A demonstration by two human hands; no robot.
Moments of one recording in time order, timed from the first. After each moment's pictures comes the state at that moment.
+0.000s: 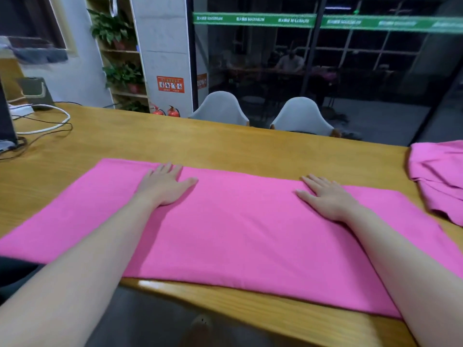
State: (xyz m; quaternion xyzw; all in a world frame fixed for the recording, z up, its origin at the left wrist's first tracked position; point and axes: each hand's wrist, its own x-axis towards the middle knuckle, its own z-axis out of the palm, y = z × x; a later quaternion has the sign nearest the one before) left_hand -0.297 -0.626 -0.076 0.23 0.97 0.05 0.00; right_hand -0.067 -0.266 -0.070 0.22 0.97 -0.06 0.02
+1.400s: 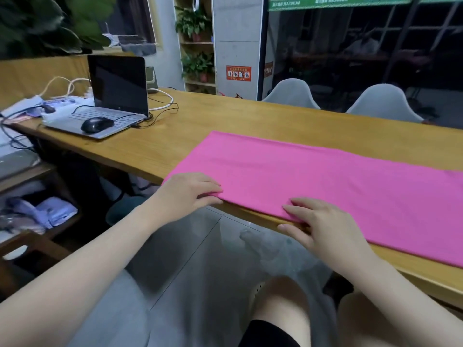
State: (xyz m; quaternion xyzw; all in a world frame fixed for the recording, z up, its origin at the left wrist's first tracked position) left_hand -0.181 -0.880 -0.079 0.48 0.84 0.14 -0.20; right_hand -0.004 -0.581 -0.085 -0.03 0.98 -0.06 -0.18
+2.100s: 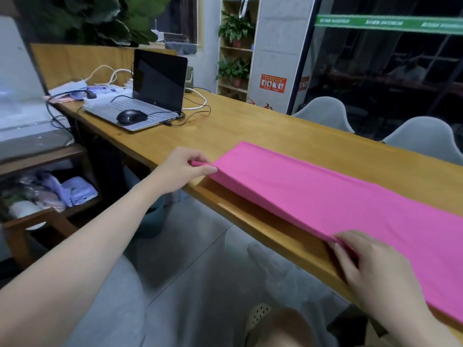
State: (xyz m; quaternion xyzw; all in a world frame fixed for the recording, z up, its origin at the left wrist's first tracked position) left_hand -0.221 -0.919 -0.030 0.21 0.88 0.43 -0.05; right_hand -0.009 -0.577 -0.064 0.02 0.96 -0.10 -0.25
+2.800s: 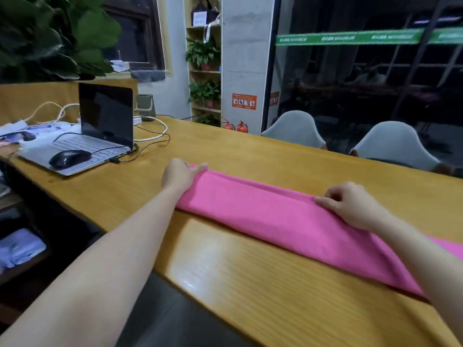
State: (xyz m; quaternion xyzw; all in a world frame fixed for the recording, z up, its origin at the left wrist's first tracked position) left_hand -0.397 -0.782 -0.048 -0.02 0.90 0.42 -0.14; right_hand -0.200 -0.415 -0.015 0.06 0.97 -0.21 -0.10
